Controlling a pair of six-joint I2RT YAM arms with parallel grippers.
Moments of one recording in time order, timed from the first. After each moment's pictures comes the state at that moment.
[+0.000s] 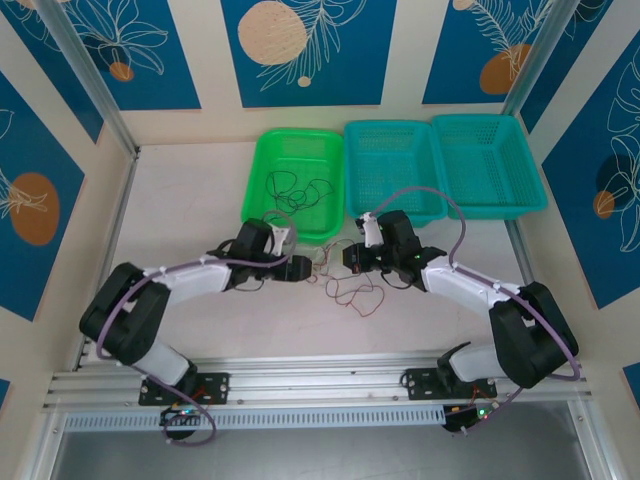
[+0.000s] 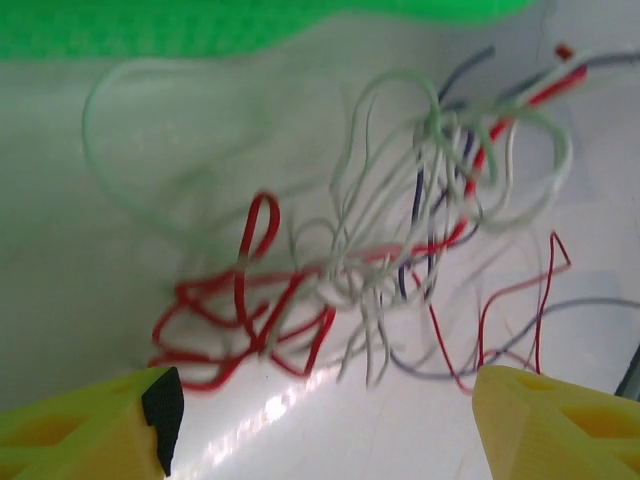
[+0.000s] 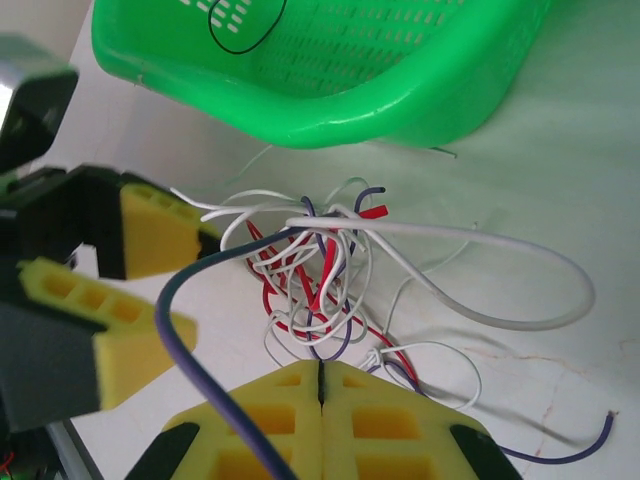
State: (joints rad) left arm -0.57 1.56 0.75 -0.02 0.43 -0.47; right arm 0.50 1.35 0.69 -0.08 -0.43 0.44
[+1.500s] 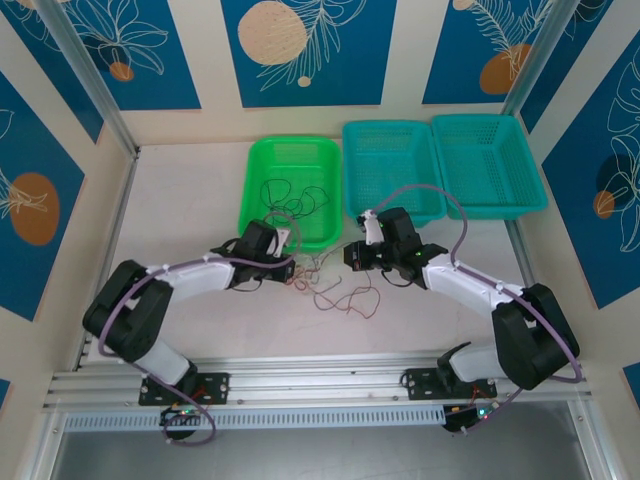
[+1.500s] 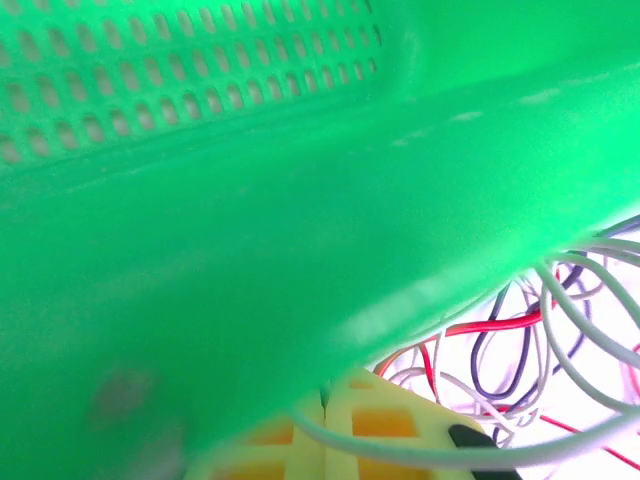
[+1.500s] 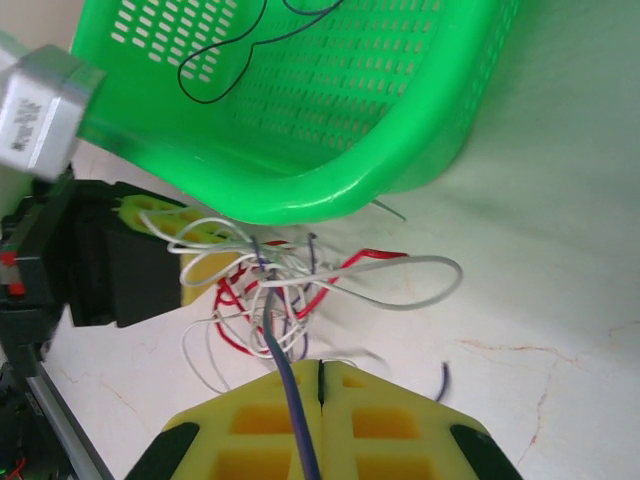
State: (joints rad) left arm -0.59 1.53 0.75 -0.12 0.24 -0.36; right arm 0.50 1.34 0.72 -0.13 -0.41 0.46
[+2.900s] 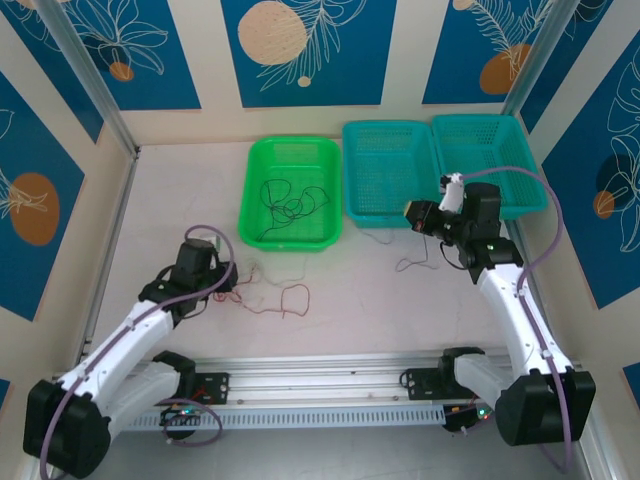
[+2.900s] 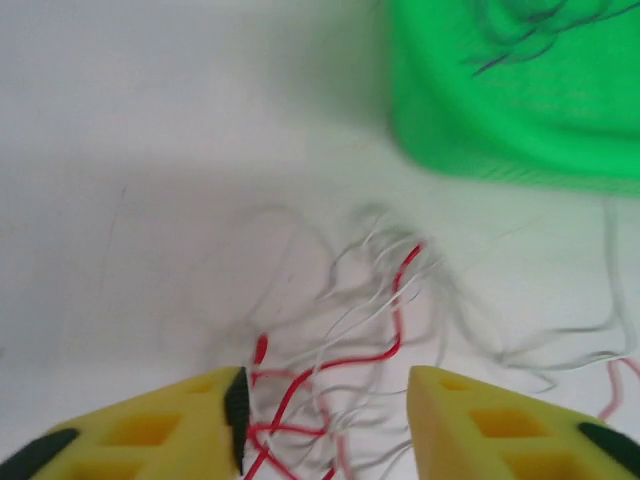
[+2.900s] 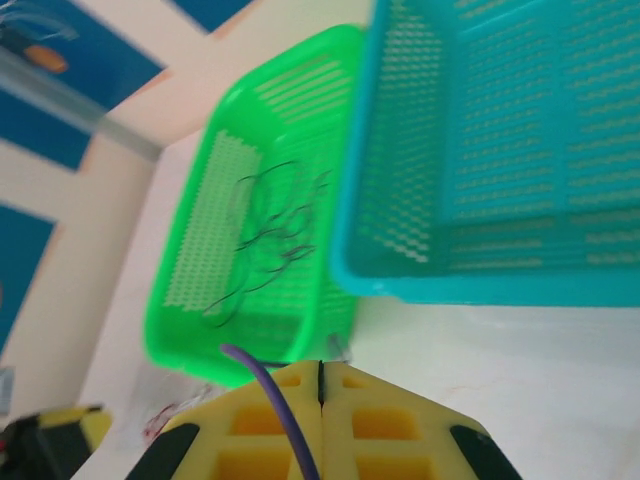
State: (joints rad) left arm -0.36 0.87 0.55 -0.47 -0.08 -0.39; right arm 0.06 1.03 0.90 -0.39 -0.54 0.48
